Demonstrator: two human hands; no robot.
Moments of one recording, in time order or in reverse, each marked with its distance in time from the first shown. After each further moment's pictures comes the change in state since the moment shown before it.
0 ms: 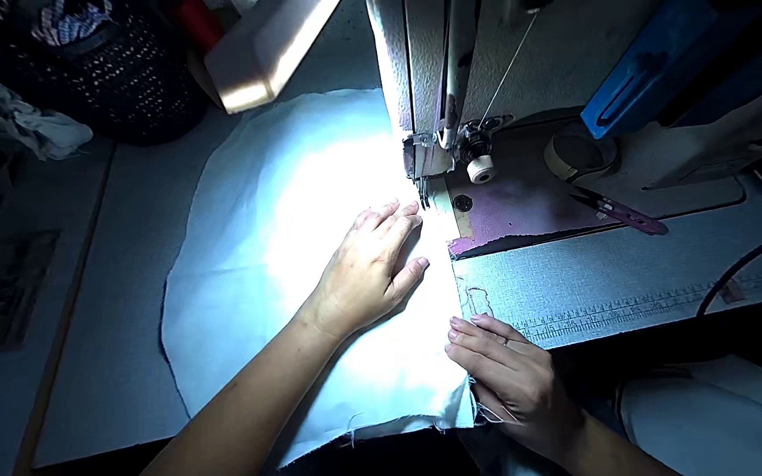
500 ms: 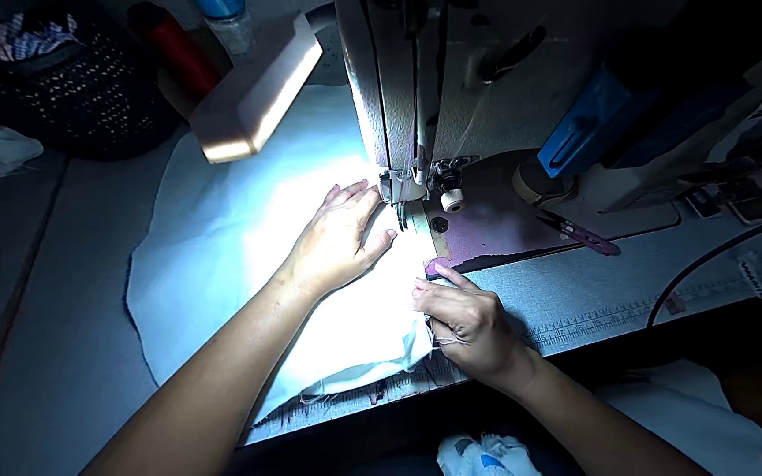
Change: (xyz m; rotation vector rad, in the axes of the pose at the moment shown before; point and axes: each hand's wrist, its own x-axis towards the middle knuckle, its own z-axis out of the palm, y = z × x) left_hand 0.050 -0.047 -0.003 -0.028 -0.012 -0.034; right_hand 0.064 0.036 0.010 0.022 0.012 0.034
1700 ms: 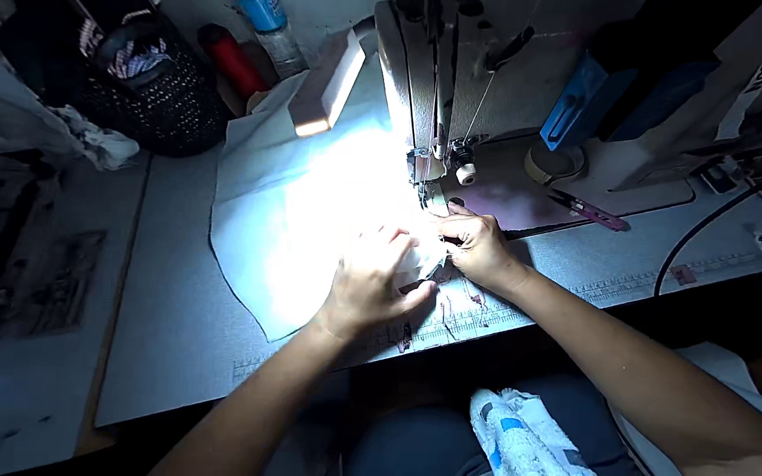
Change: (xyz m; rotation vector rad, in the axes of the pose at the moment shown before) left_hand -0.071 0.063 -0.007 0.009 0.213 0.141; right_hand 0.043 0.034 0.005 0.132 -0.010 0.048
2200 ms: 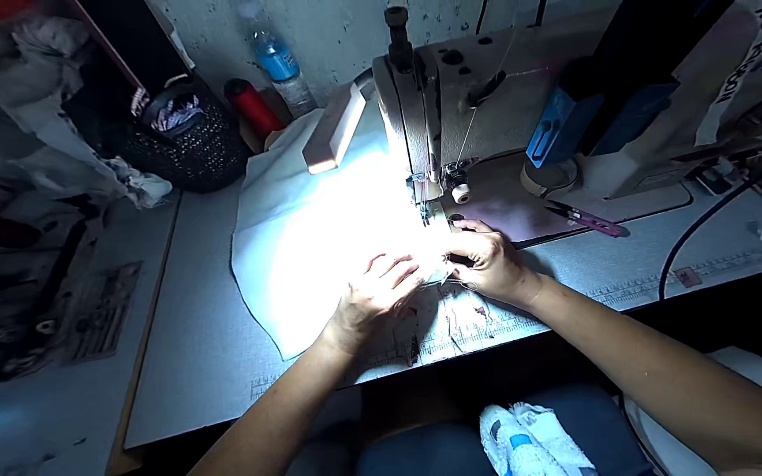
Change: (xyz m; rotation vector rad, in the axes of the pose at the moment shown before) left_hand -0.012 -0.011 0.003 0.131 0.089 0.270; right_hand -0.005 0.006 -0.014 -0.082 -0.023 -0.223
